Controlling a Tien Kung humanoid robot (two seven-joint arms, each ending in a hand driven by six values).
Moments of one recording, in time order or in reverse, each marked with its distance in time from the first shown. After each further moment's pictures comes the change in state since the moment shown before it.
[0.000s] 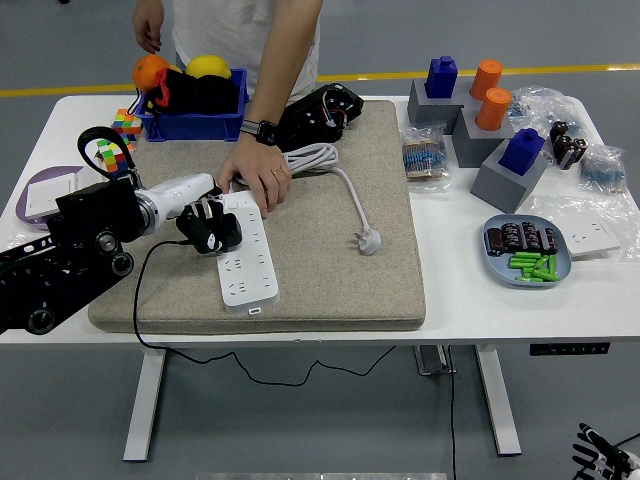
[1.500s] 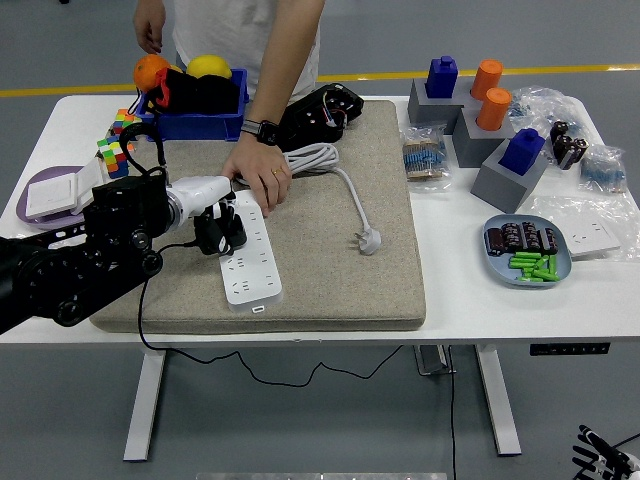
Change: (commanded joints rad) left arm -0.108 -0.057 0.140 0.046 0.007 -0.030 0.098; right arm -0.002 0.000 0.001 0.000 -0.005 0.000 0.002
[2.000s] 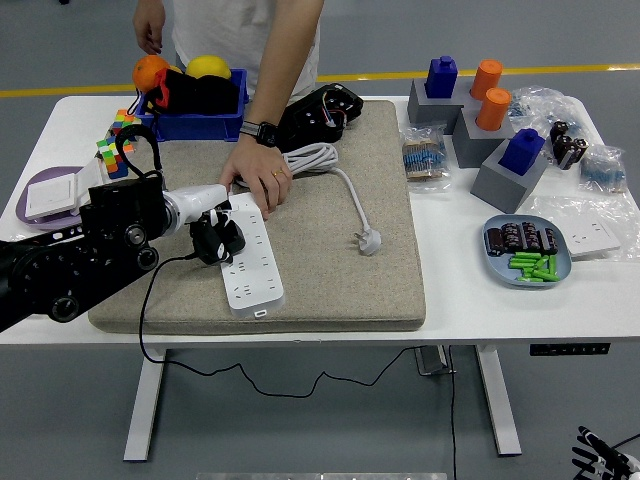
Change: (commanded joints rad) left arm 0.012 0.007 -0.019 -0.006 -0.081 -0.041 -0.012; right arm -0.003 0.001 -0.001 0.000 -0.003 0.002 0.001
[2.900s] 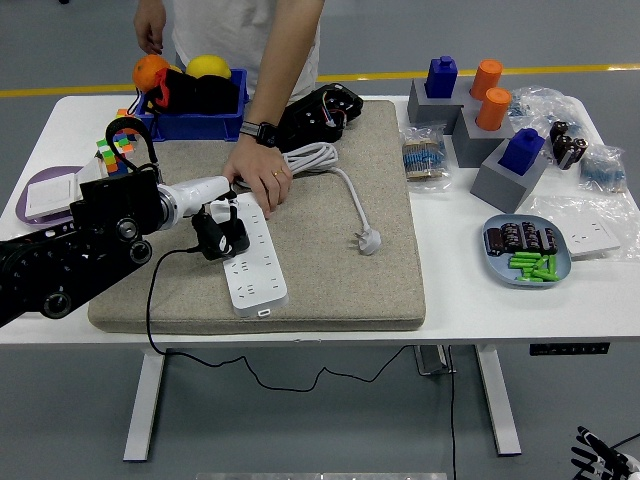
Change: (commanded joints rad) left arm 0.010 0.020 -0.054 -0.027 -0.012 0.009 -0.023; right arm -0.002 0.001 0.001 0.000 -0.002 -0.001 0.000
